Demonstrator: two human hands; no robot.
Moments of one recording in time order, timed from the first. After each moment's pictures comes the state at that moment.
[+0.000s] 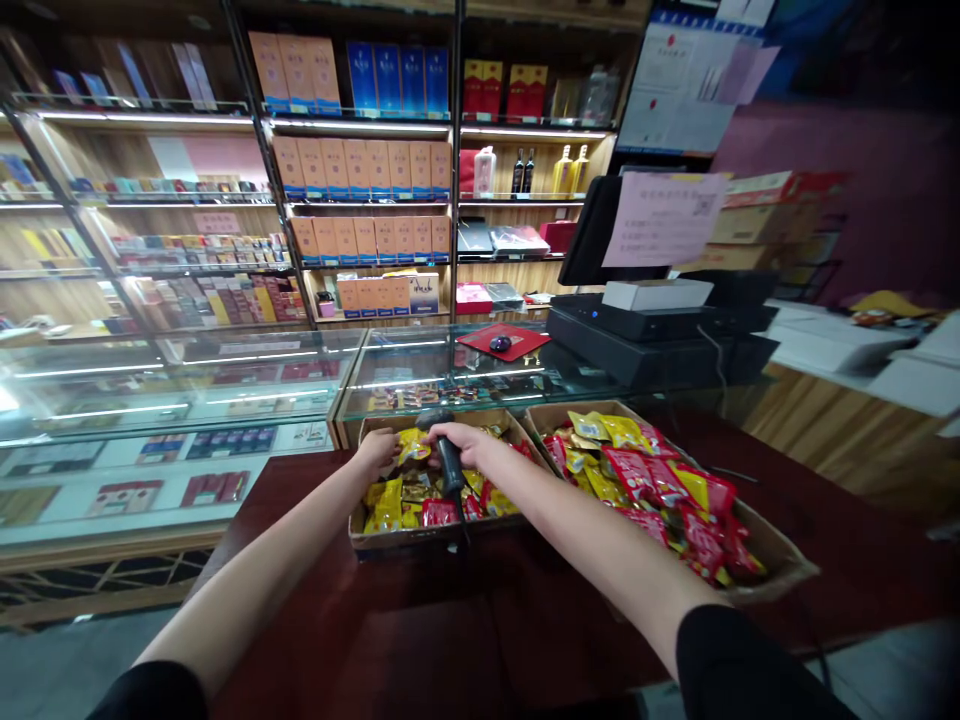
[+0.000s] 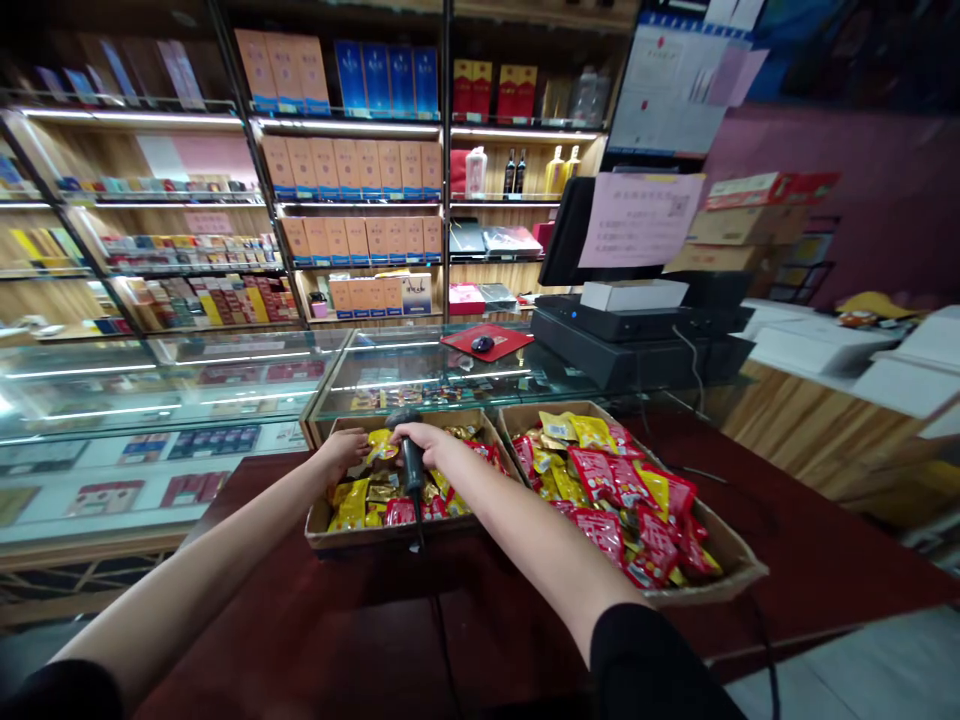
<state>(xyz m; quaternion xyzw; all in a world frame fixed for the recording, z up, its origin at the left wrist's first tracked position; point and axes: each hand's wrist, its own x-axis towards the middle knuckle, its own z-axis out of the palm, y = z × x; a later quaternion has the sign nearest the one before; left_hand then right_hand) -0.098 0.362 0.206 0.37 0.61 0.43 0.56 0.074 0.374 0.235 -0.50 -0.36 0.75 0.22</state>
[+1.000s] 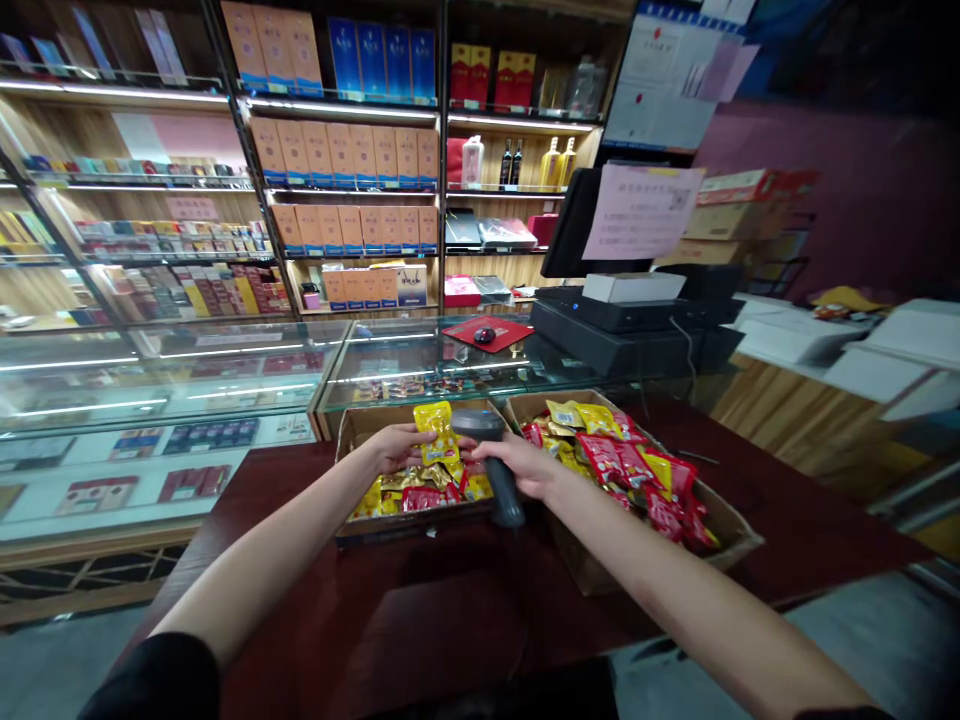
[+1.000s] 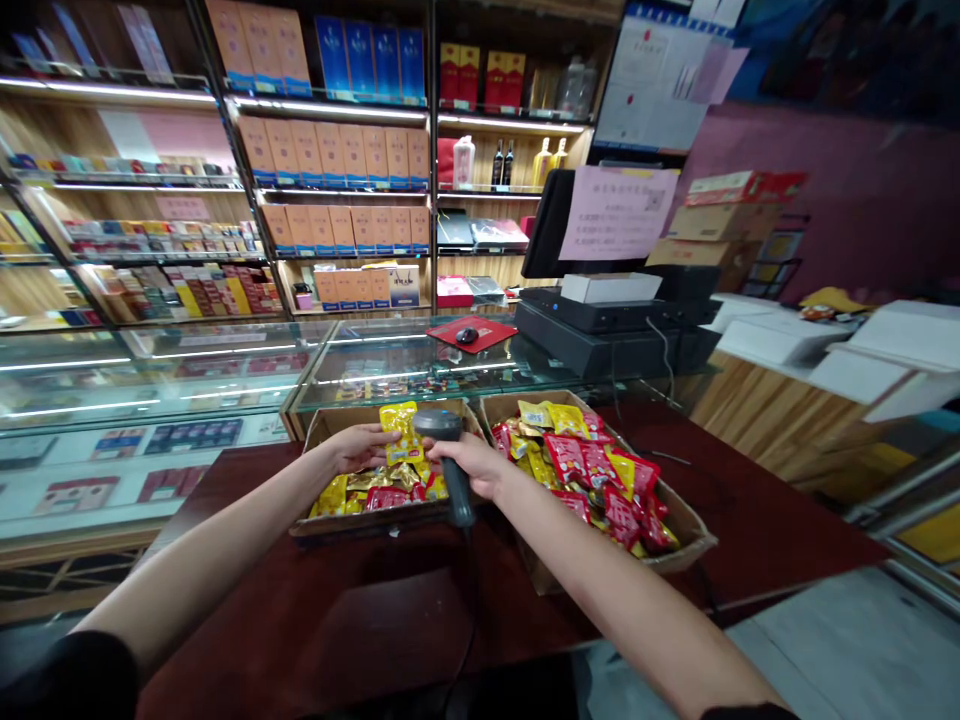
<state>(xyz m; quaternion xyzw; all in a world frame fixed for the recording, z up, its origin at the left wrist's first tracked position) -0.037 0.341 0.224 0.38 0.48 0.34 0.72 0.175 0.284 0.251 -0.45 -0.40 0.69 0.40</state>
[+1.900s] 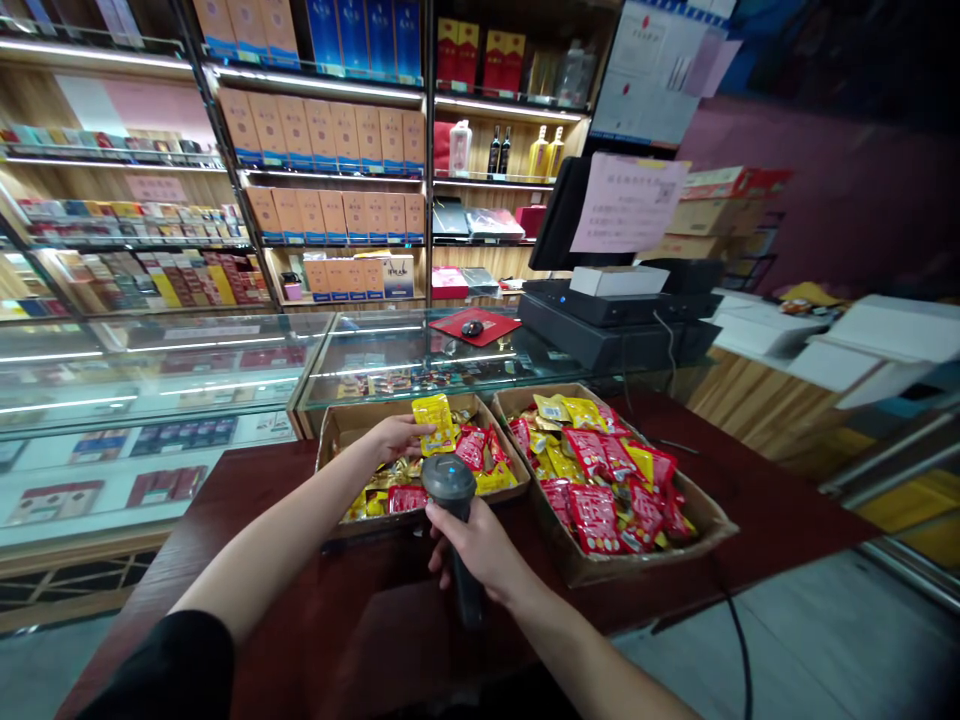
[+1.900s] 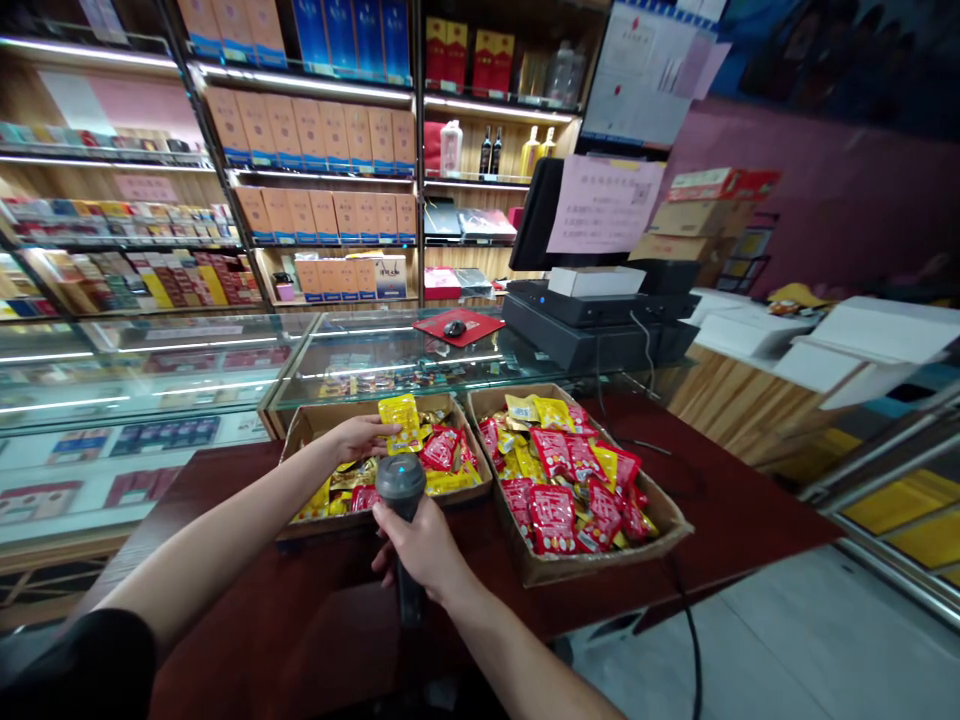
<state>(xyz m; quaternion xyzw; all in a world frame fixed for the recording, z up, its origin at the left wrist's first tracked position) -0.016 0.368 0.211 0.40 0.49 0.32 0.70 0.123 0.193 0.224 -0.48 -0.44 0.63 0.41</state>
